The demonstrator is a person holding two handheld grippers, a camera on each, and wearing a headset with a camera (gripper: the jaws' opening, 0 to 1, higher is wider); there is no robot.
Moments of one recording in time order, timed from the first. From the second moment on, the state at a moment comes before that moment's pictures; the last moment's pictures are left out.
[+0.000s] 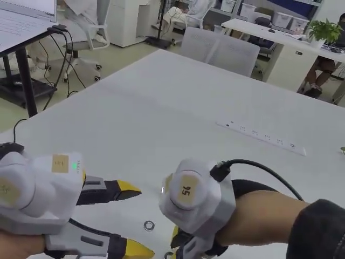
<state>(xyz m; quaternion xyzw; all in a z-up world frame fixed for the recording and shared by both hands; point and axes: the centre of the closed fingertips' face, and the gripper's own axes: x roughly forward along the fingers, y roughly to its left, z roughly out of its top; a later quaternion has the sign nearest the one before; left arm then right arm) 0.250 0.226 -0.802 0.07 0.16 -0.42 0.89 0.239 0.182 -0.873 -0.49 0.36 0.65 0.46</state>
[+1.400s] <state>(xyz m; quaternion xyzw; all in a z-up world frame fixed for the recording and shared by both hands) 0.250 0.230 -0.798 0.07 0.16 -0.41 0.89 0.255 0.170 -0.874 -0.48 0.36 0.63 0.49</state>
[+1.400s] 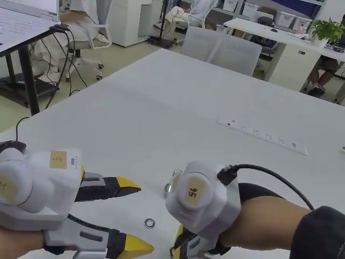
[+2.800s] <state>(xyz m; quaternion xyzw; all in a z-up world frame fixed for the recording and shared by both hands) 0.245 0.224 -0.805 0.08 0.18 -0.42 0.89 0.345 0.046 -0.821 -0.46 0.40 0.52 0.60</state>
